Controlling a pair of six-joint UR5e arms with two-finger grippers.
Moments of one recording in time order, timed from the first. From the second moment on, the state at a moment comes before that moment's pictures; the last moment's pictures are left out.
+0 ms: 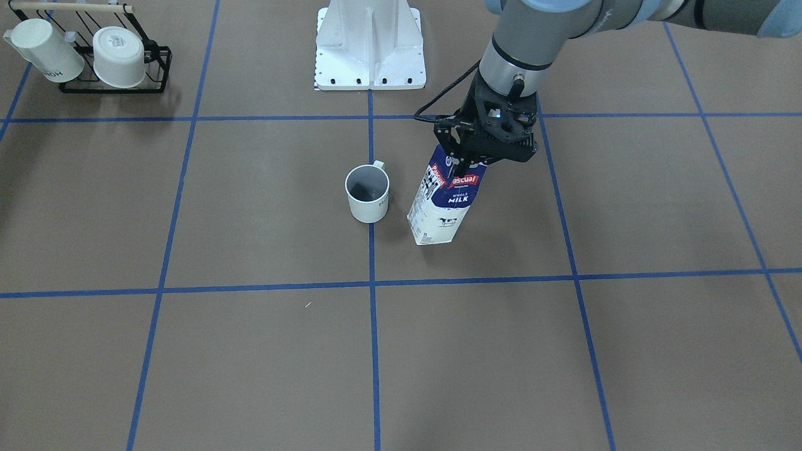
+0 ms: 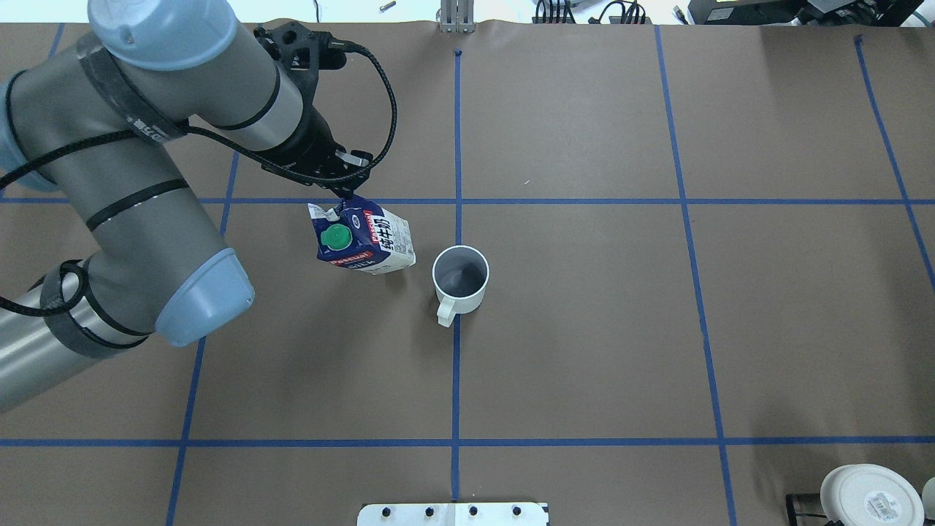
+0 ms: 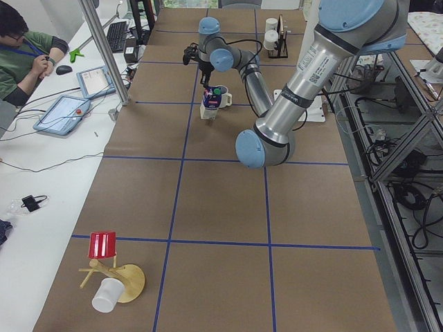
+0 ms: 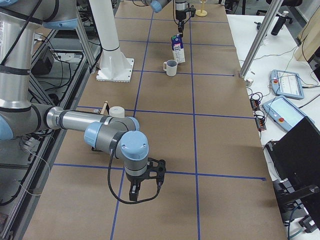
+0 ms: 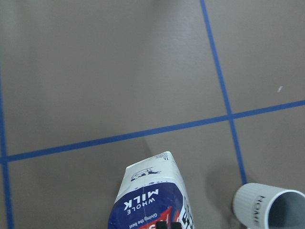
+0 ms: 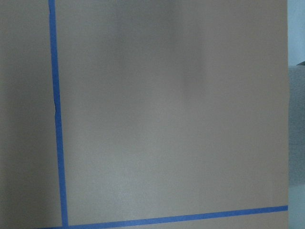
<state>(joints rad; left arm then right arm) -0.75 -2.25 -1.88 -1.48 -2.06 -0.95 1.83 -1.85 1.82 -1.80 2.20 -0.31</state>
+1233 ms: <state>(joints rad) -0.66 -2.28 -1.90 -1.47 -2.05 -1.01 1.84 -1.85 1.79 -1.80 2.20 -0.31</state>
